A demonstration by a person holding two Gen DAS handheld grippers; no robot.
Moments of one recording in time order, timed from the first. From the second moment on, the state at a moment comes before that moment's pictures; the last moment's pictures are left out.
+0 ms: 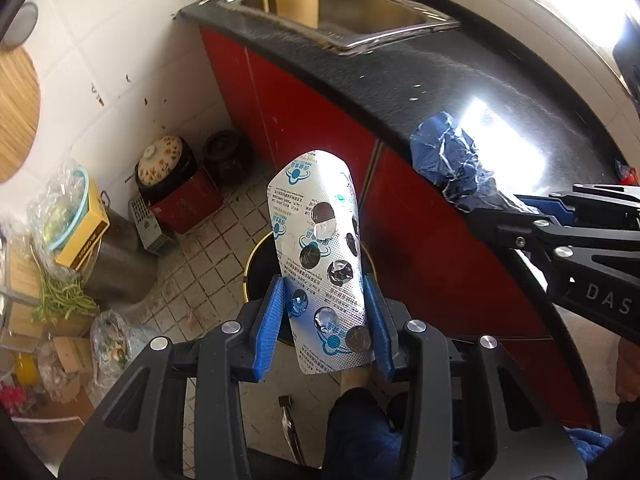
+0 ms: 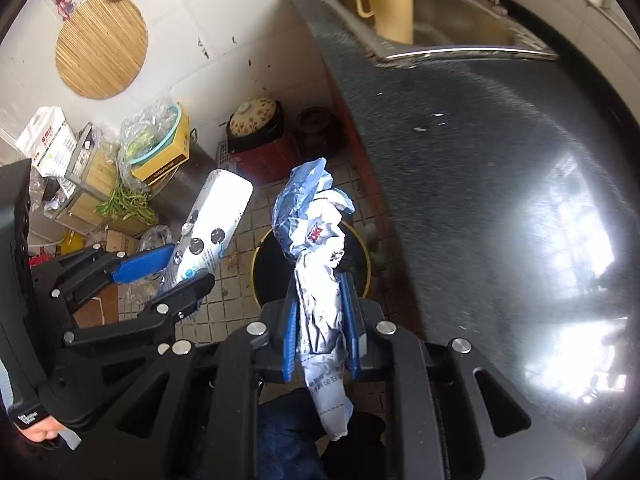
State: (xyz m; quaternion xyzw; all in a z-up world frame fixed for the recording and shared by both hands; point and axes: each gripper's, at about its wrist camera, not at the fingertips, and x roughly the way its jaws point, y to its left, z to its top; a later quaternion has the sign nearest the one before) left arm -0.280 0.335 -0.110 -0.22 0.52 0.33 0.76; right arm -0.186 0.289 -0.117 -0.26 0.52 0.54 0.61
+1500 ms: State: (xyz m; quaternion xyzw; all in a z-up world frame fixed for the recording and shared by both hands) left arm -0.251 0.343 -0.137 -0.20 0.52 0.28 0.78; right arm -0.130 0.242 -0.093 -0.21 0.52 0.50 0.66
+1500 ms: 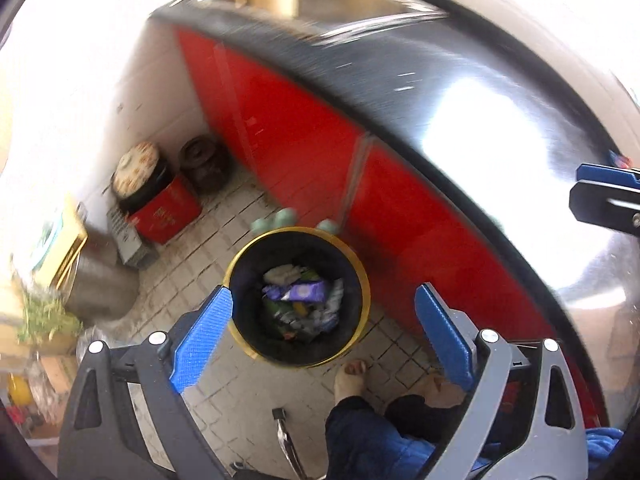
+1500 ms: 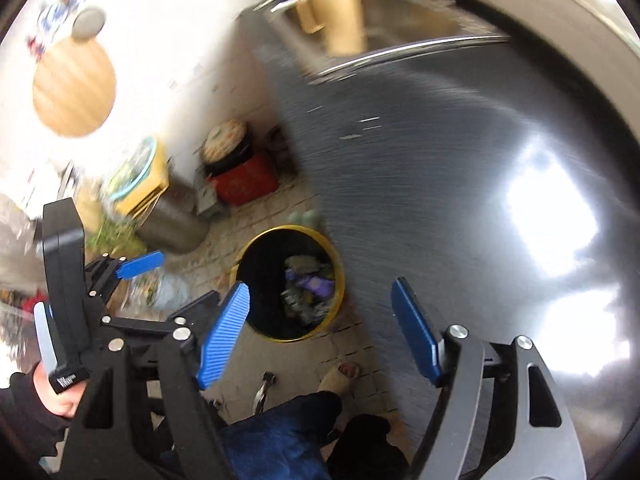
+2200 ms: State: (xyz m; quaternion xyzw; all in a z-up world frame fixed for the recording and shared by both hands) left arm 0.012 0.046 -0.077 0.02 0.48 -0.06 0.87; right arm 0.022 -0.159 -0.036 0.02 0.49 0.19 0.85
